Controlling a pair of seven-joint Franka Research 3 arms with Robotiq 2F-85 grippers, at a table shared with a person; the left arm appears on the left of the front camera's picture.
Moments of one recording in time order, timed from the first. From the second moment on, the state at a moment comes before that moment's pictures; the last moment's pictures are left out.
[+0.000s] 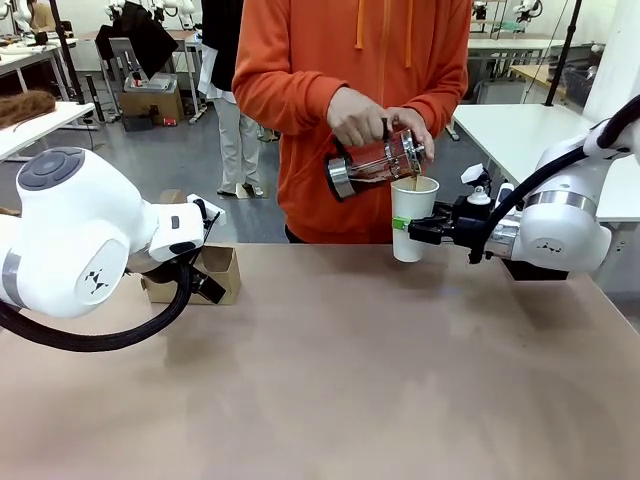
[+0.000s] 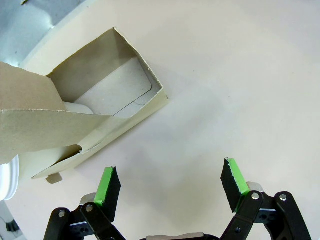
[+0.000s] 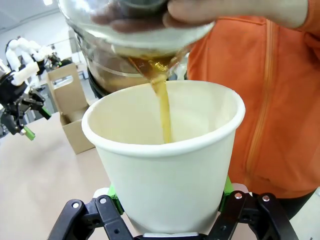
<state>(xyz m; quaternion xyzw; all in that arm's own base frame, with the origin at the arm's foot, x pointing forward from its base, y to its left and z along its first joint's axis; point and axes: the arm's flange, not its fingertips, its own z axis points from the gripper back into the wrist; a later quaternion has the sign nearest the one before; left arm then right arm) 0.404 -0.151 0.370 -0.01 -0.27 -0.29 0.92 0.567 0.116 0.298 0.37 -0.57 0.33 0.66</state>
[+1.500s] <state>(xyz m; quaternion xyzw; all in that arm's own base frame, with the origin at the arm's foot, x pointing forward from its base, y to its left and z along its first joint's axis) 0.404 -0.151 0.370 -0.01 -0.27 -0.29 0.92 0.566 0.116 0.297 0.37 -0.57 0.33 0.66</state>
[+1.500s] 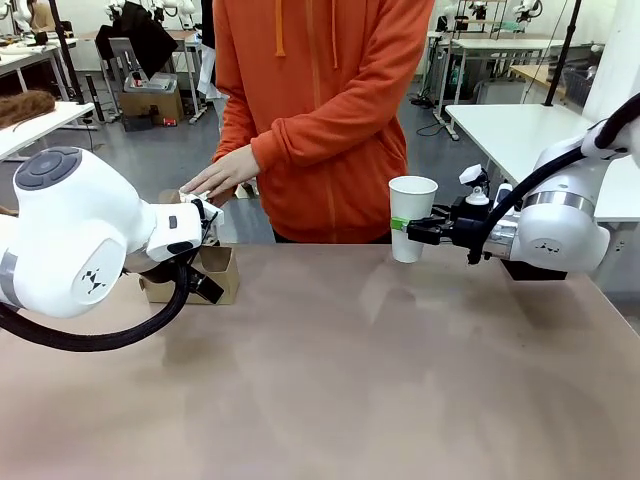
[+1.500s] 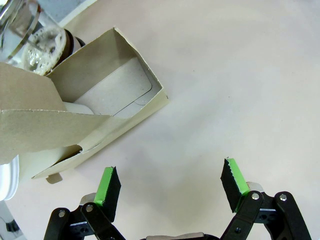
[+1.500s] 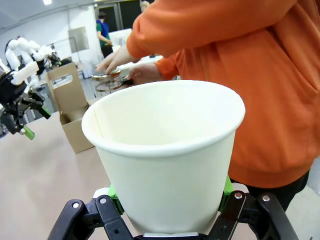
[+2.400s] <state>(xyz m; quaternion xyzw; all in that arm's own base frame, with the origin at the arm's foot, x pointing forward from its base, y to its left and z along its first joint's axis) 0.404 -0.151 0.370 -0.01 -0.27 -0.29 0.92 0.566 0.116 0.297 0.37 -0.57 0.33 0.66</state>
